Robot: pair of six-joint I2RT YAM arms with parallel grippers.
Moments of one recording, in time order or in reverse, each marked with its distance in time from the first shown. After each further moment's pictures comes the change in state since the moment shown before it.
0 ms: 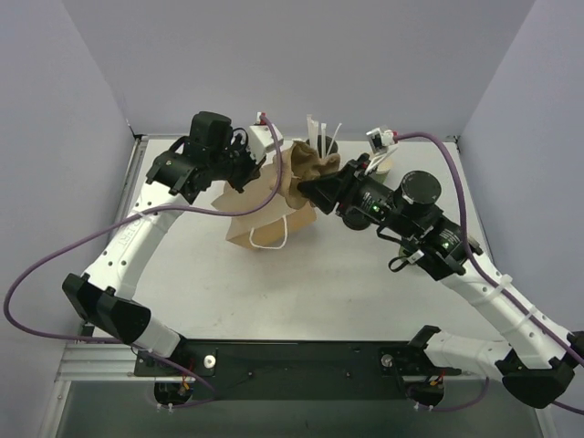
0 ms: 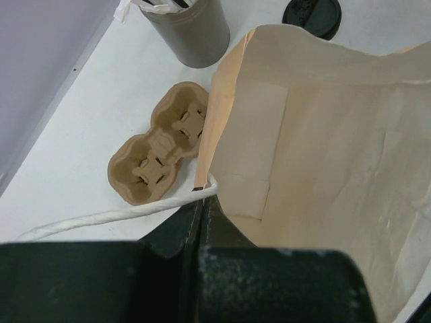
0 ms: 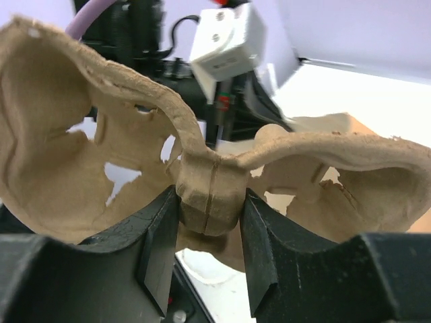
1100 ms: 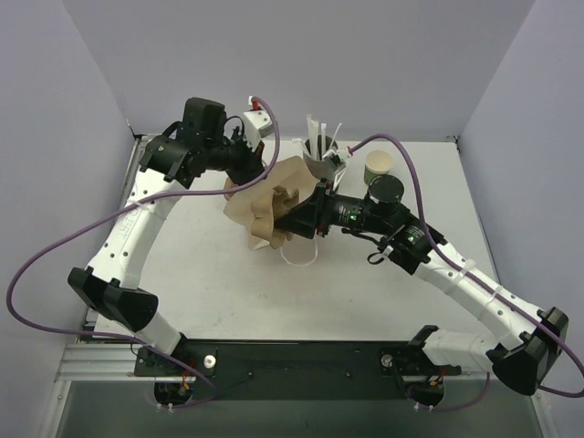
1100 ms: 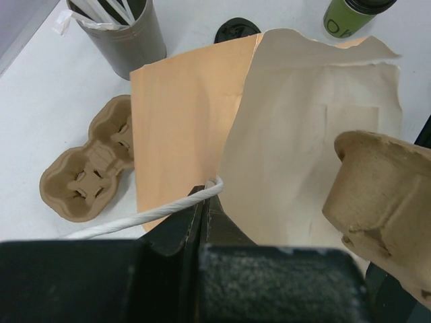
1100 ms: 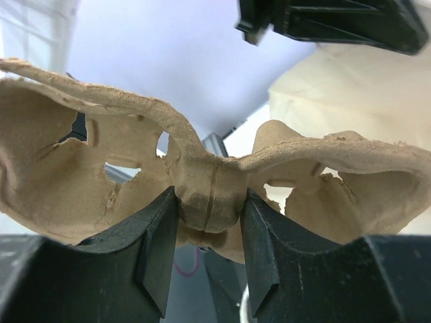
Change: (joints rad) left arm 0.047 0.098 0.214 -0.165 0.234 -0.150; right arm -0.013 0.129 -0.158 0.270 -0.443 0.196
